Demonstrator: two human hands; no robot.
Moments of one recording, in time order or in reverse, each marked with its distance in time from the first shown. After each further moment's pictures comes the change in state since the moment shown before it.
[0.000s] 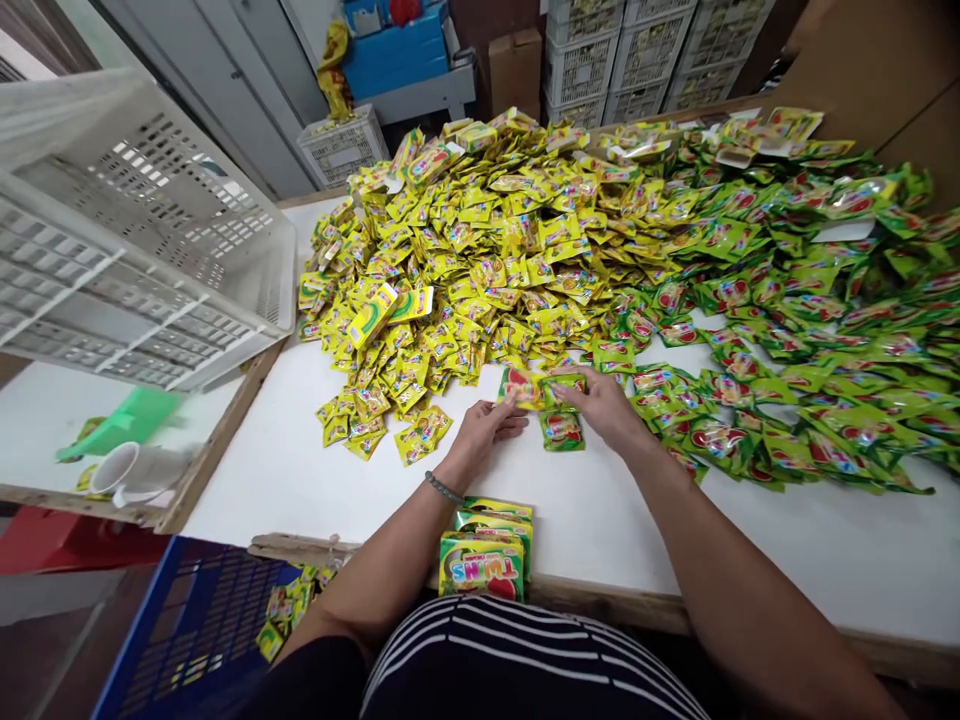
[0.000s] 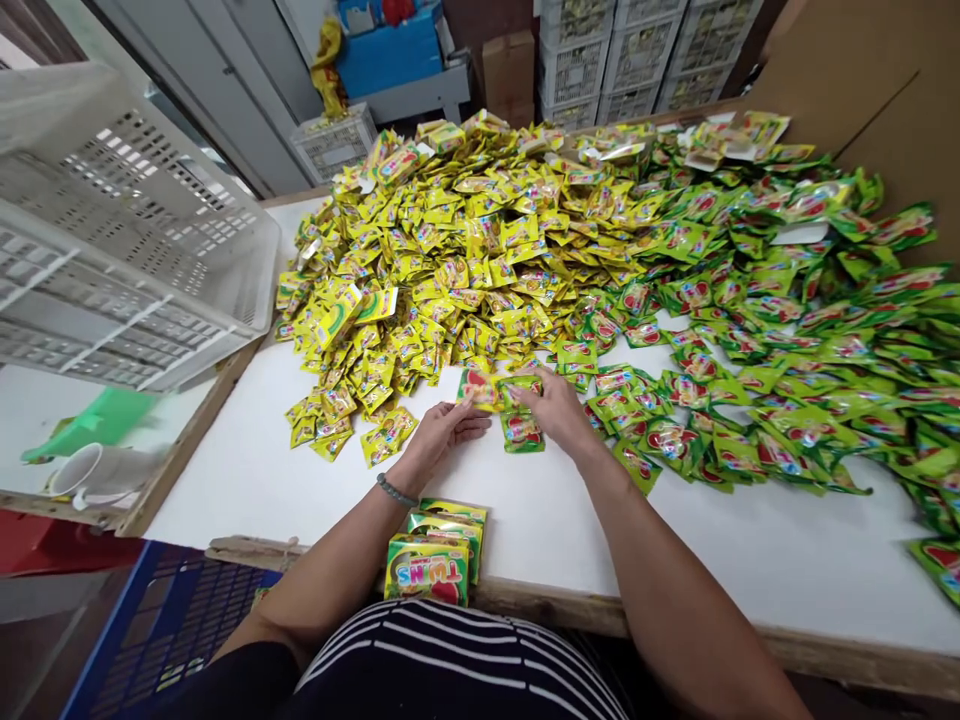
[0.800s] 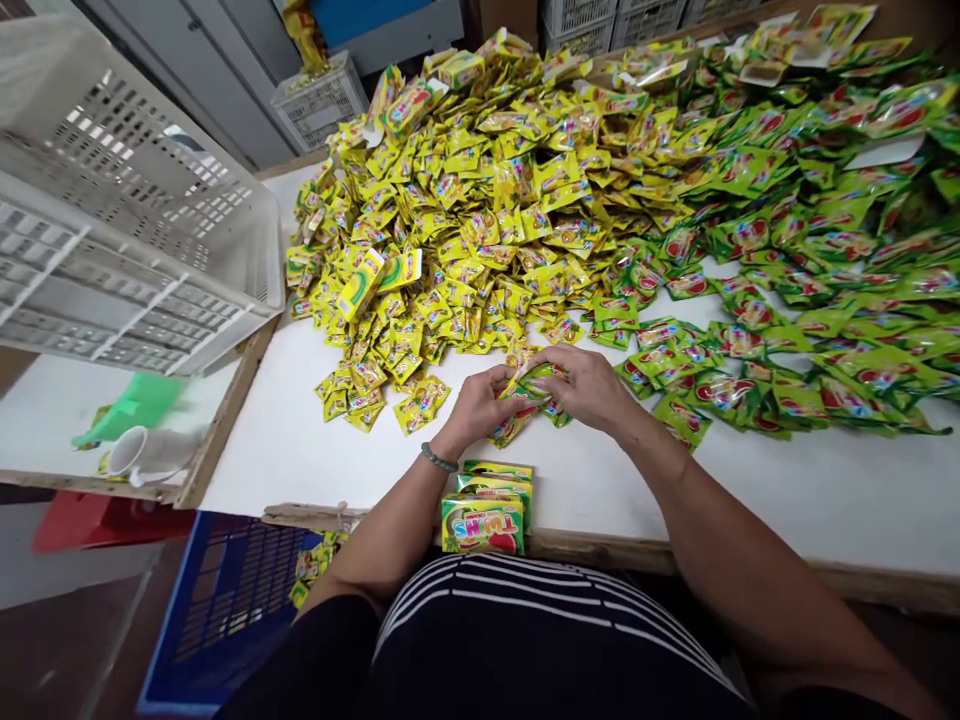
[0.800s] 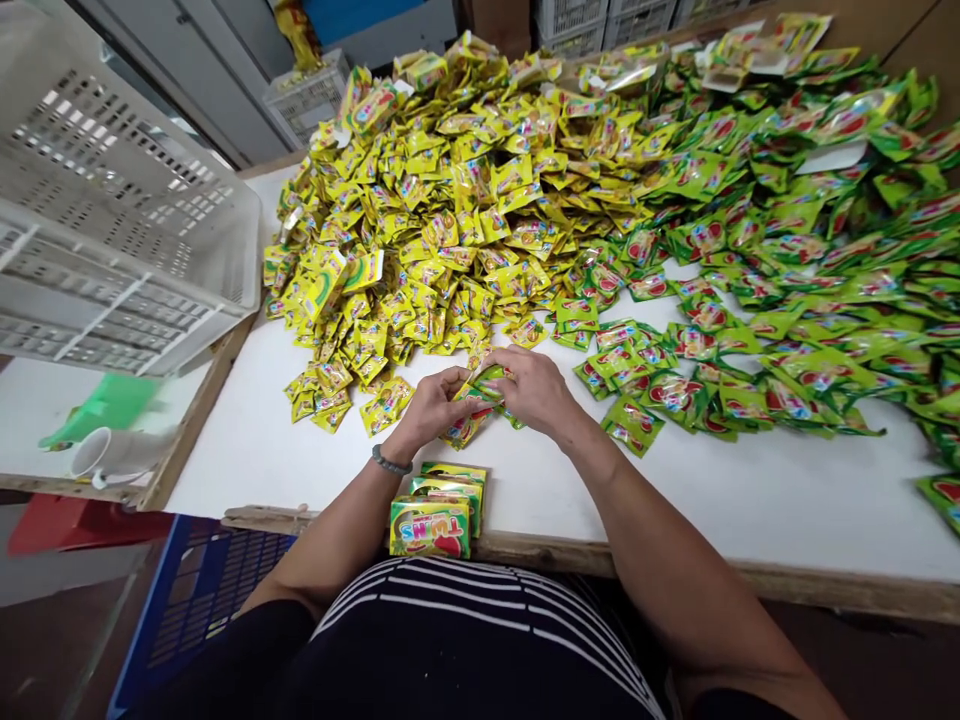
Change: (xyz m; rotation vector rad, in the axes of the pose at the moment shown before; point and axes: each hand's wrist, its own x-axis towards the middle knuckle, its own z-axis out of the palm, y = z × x) left_hand -0.014 0.009 -0.007 0.546 -0.200 0.331; right_hand -0.031 -0.029 0.011 -0.357 -0.108 -0.295
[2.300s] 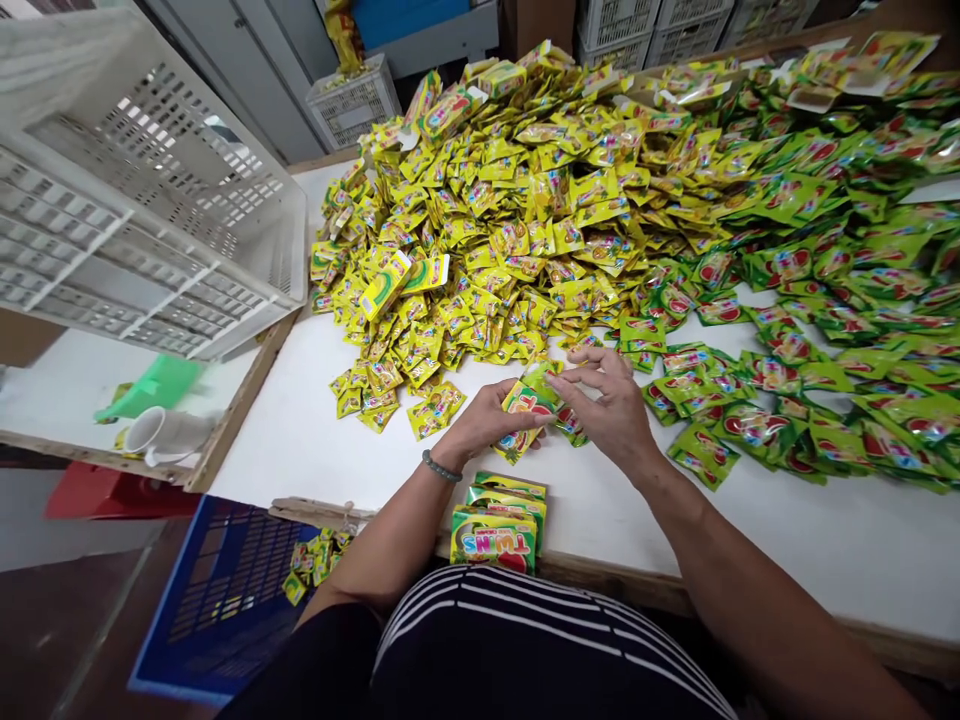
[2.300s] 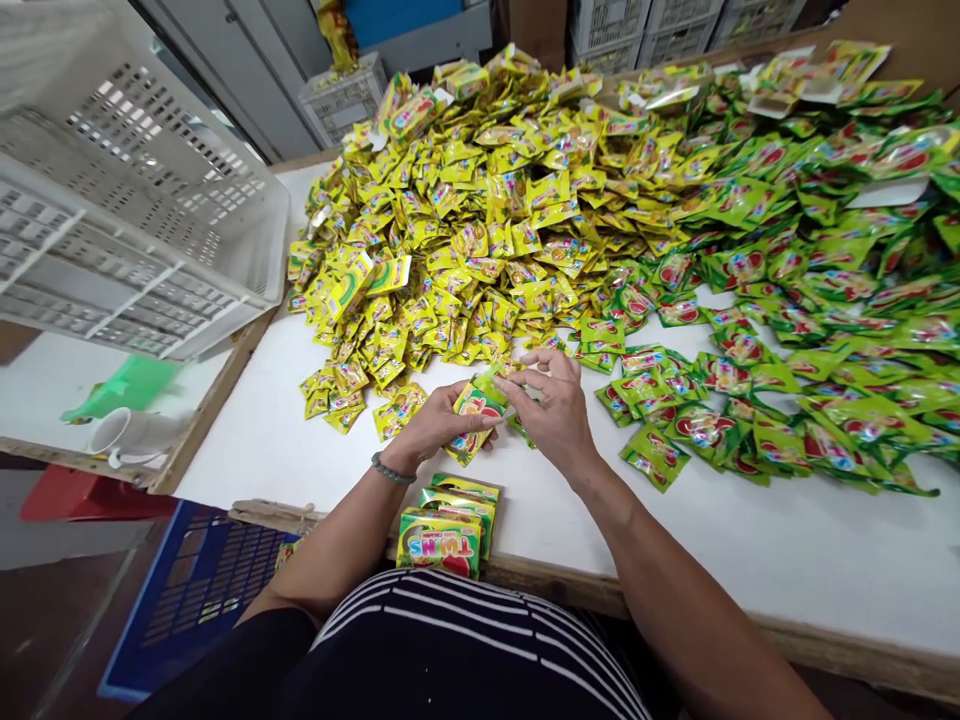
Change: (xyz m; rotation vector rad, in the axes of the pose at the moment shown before) left_hand -0.013 0.018 -0.005 -0.365 -0.150 -0.248; right_hand -0.008 -0.005 0.018 0.046 0.341 -0.058
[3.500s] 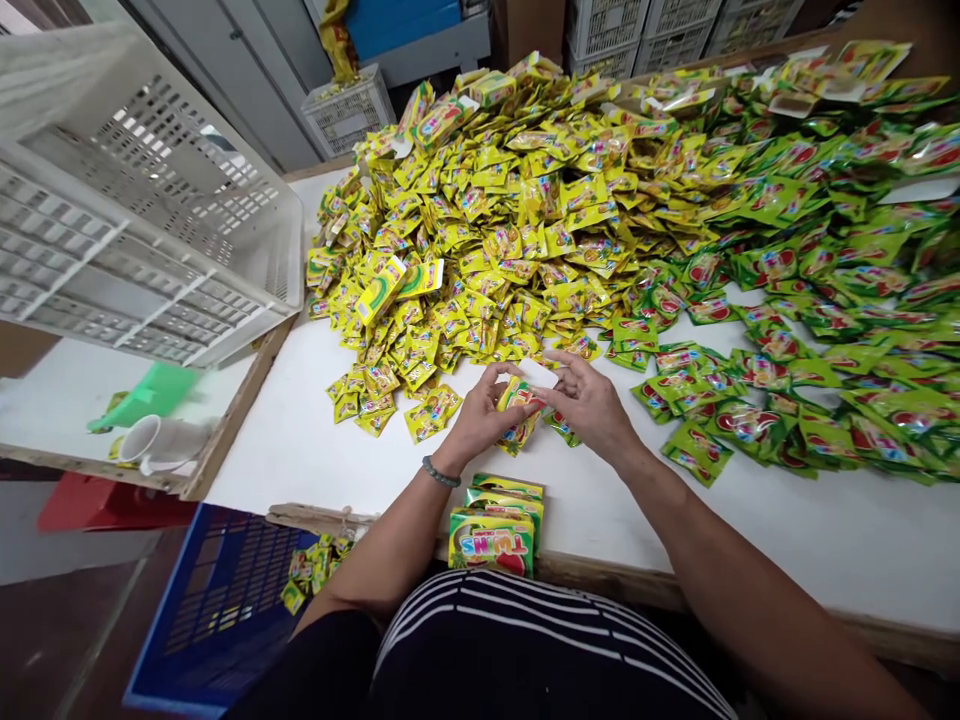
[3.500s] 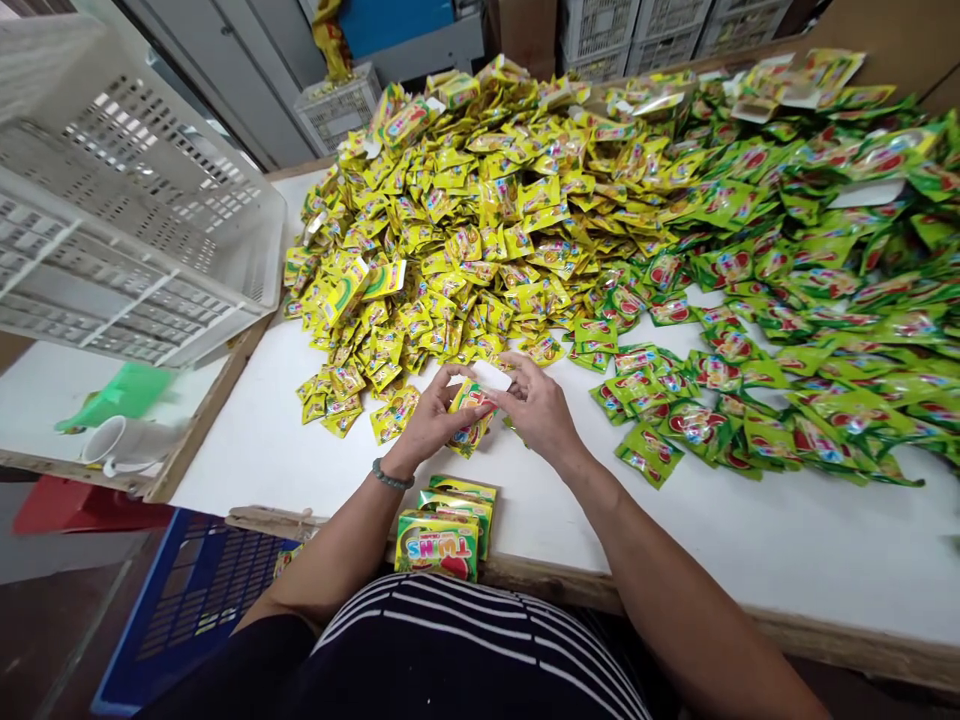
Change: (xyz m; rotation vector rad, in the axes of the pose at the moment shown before) left_hand 0.003 -0.008 -0.005 0.086 0.108 0.248; right_hand 0.000 0.001 0.013 0.402 -0.207 0.348
